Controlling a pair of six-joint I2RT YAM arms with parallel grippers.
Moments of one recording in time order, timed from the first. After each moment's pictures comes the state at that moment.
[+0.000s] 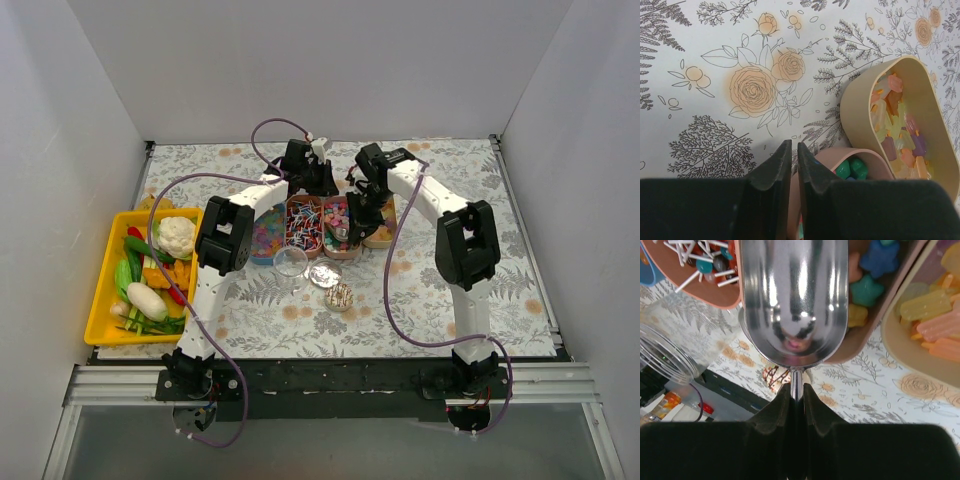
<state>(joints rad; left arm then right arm) -0.43 2.45 1.96 -0.16 0.45 -0.29 0.48 2.11 1.84 -1.16 -0.43 0.31</state>
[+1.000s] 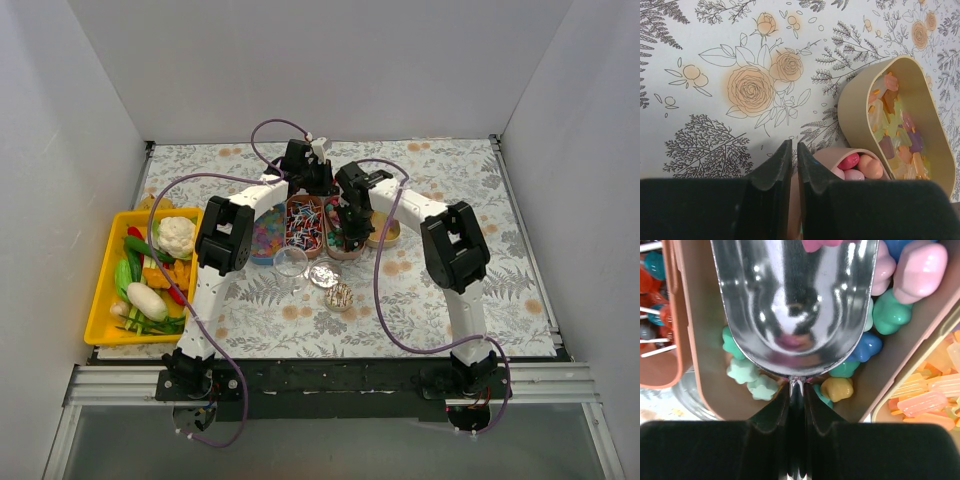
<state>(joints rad) -0.43 2.45 1.96 -0.15 0.45 -0.31 0.58 2.14 1.70 -0.89 -0.14 0.26</state>
